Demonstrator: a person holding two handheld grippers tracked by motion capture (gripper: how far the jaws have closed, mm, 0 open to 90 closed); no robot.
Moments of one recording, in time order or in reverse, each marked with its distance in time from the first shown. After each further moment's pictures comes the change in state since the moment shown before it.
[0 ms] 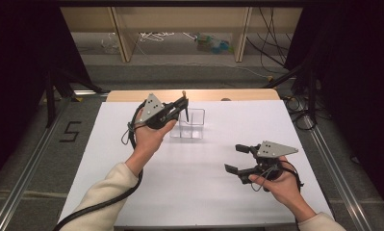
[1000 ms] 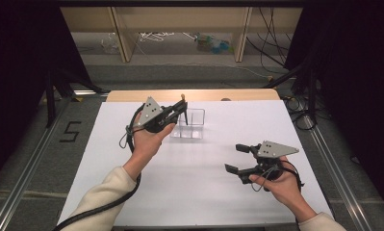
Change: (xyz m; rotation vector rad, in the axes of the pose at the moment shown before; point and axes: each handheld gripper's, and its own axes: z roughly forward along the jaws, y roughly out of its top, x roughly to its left) left arm -0.004 -0.001 -0.009 0.011 -0.005 0.005; right arm 0.001 0.002 -0.002 0.003 0.000 -0.002
